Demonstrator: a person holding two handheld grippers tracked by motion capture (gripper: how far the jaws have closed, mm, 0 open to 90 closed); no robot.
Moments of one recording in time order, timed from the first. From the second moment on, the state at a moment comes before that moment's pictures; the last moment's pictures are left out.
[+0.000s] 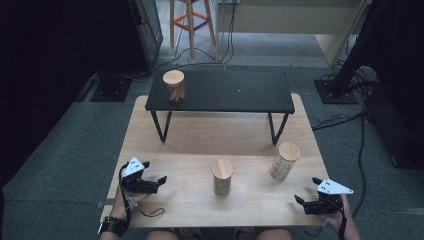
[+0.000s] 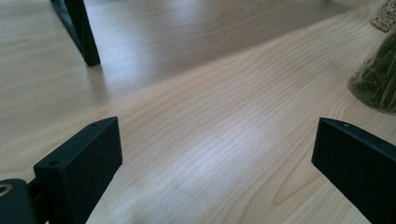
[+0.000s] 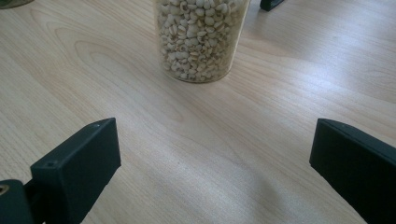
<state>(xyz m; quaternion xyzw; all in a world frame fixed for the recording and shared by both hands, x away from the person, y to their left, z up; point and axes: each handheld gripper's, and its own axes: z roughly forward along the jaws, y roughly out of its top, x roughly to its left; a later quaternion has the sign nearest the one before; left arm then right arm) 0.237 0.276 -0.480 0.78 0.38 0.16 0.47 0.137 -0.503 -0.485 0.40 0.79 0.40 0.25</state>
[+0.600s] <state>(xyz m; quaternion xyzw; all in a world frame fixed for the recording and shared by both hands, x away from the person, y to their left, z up) 0.226 0.290 -0.496 0.78 0.37 0.16 0.48 0.137 -0.487 -0.475 0.37 0.81 0.38 0.25</state>
